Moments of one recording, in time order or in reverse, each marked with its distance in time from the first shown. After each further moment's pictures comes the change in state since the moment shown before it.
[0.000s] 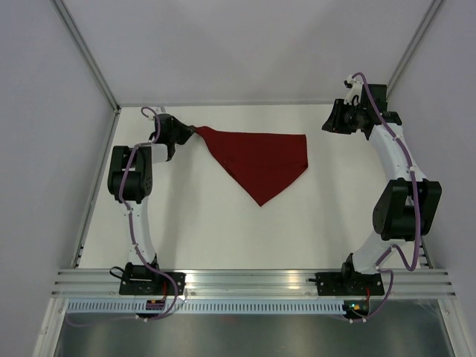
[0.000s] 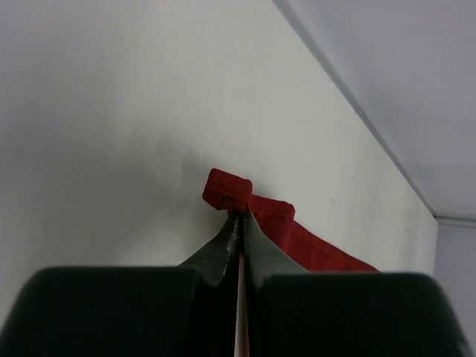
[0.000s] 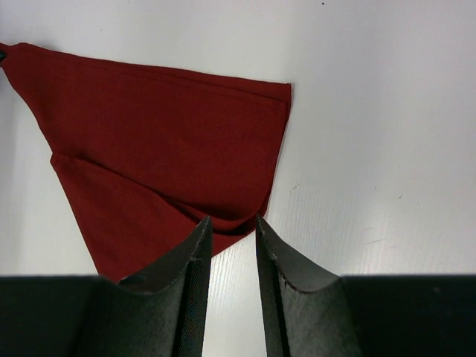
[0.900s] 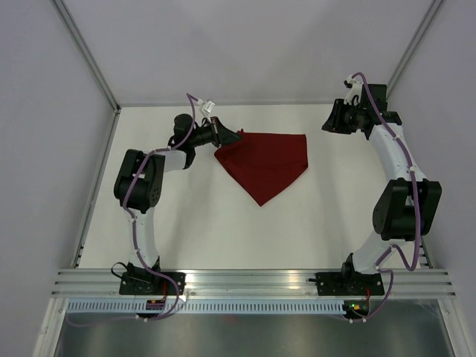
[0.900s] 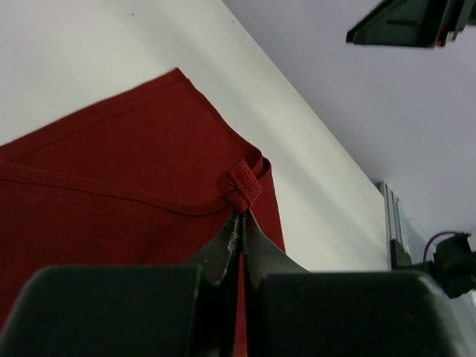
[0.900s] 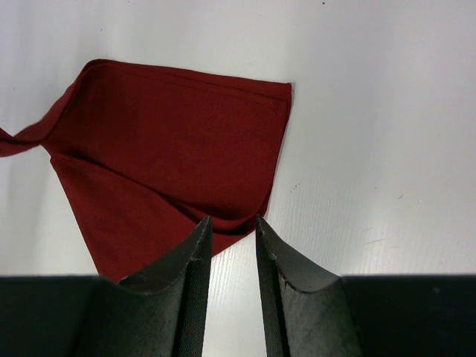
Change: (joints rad) left arm -0.191 -0.130 -0.146 0.448 0.750 0.207; right arm 0.004 0.000 0.000 0.000 0.000 0.000
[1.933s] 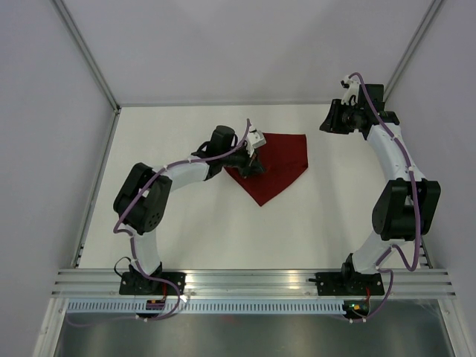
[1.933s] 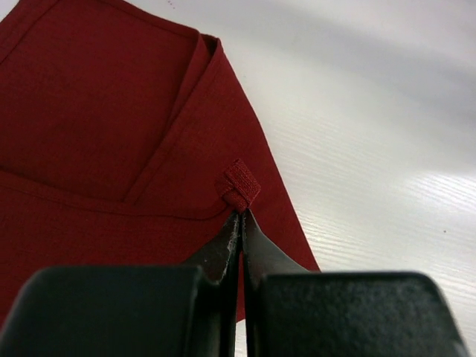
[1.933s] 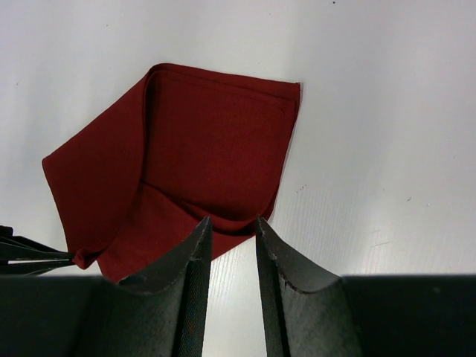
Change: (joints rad) left arm -0.322 -0.206 -0.027 -0.678 -0.172 0.856; right arm 0.016 0.000 0.000 0.000 0.003 0.000
